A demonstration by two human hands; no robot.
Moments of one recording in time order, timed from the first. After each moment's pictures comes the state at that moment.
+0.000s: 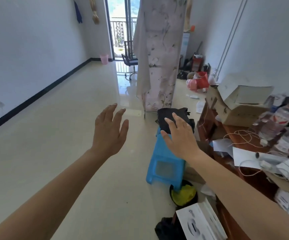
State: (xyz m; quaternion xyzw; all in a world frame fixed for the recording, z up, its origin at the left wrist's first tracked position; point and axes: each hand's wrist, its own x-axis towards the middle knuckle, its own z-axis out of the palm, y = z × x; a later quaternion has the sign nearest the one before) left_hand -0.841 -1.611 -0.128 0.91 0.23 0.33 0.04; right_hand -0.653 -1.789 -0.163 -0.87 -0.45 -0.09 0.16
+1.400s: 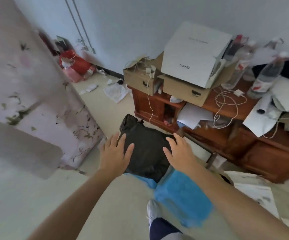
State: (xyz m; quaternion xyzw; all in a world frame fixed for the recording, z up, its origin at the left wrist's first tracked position) left_hand -0.058 -1.148 -0.290 0.98 -0.18 -0.09 0.08; right_hand -0.134 -1.386 -0.338 -0.97 0.14 0.08 0.16
